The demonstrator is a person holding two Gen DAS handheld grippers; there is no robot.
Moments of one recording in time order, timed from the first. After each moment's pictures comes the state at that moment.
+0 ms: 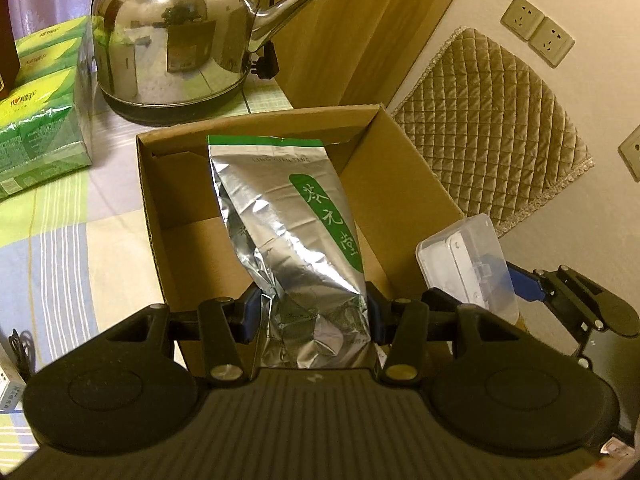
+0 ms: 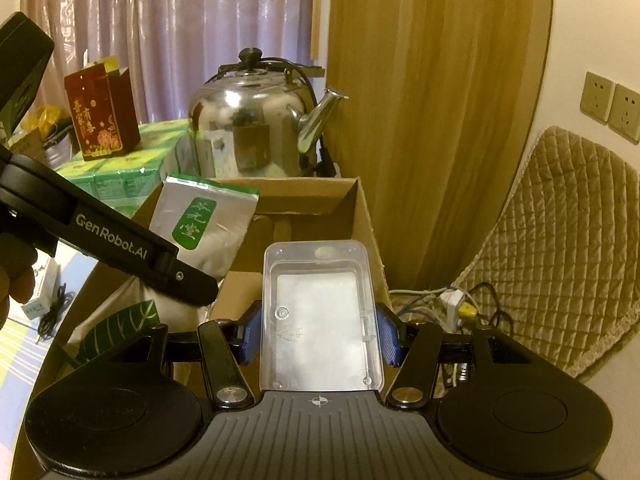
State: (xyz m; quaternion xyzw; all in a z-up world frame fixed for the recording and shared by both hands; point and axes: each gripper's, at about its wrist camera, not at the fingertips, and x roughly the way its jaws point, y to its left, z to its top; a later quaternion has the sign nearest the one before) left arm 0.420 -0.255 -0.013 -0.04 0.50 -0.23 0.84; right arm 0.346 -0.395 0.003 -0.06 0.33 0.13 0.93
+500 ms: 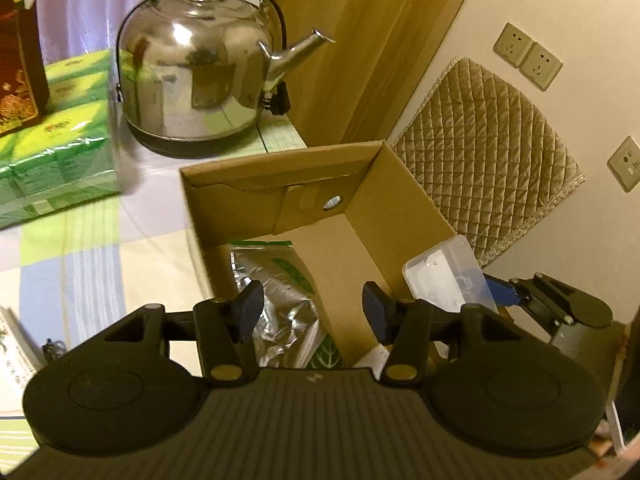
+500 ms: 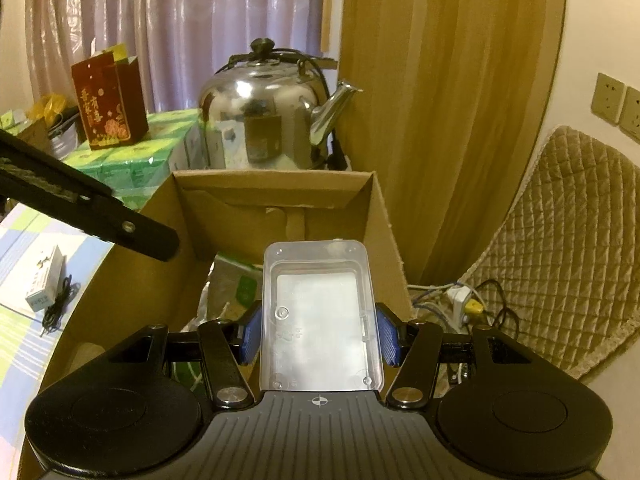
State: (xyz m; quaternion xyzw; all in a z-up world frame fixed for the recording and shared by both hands) left arm 0.400 -0.223 0.020 -0.04 0.45 -0.22 0.86; right arm 0.348 -0.384 0.000 -0.07 0.35 0.14 0.93
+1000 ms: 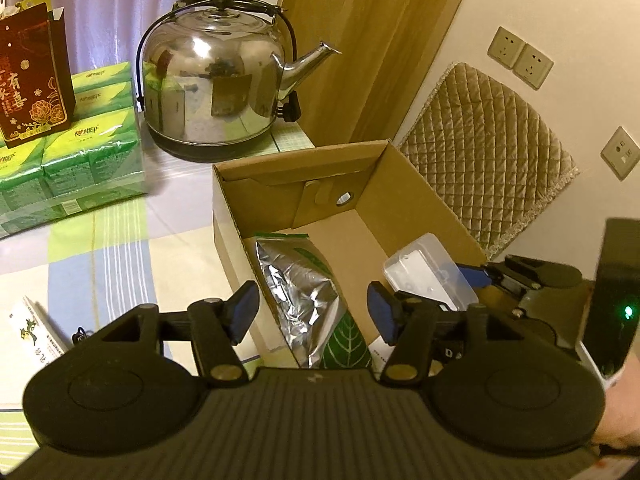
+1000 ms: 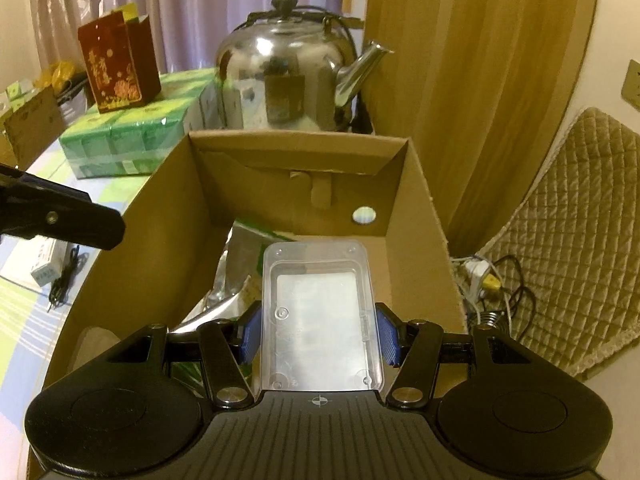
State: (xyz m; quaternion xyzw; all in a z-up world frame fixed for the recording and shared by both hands) left arm 0.374 -0.200 0.027 -0.02 0.44 -0.23 0.87; right arm 0.365 -0.365 -0.012 -0.08 0.40 0.15 0.90
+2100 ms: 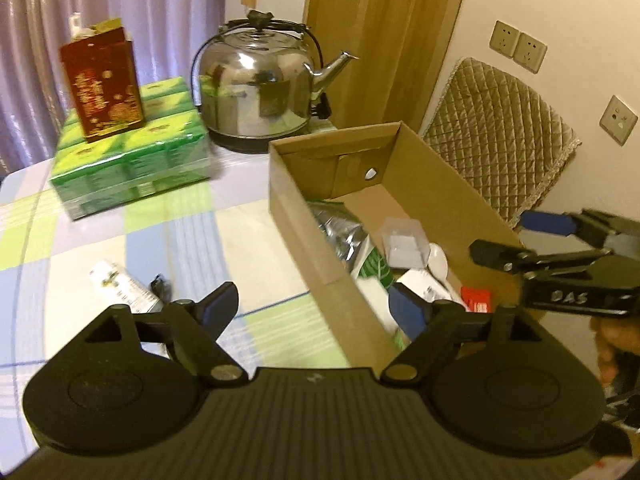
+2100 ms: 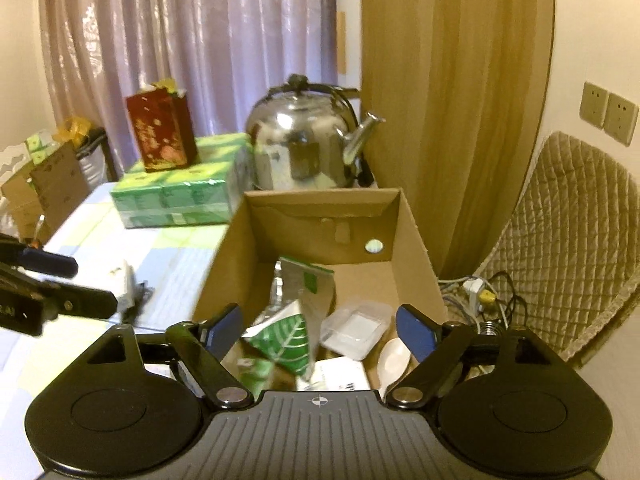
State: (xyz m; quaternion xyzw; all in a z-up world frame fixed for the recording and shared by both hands) left arm 0.264 -0.150 0.063 0.02 0.41 -0.17 0.89; right arm 0.246 -0.360 0.066 -0.03 0.32 0.16 0.93
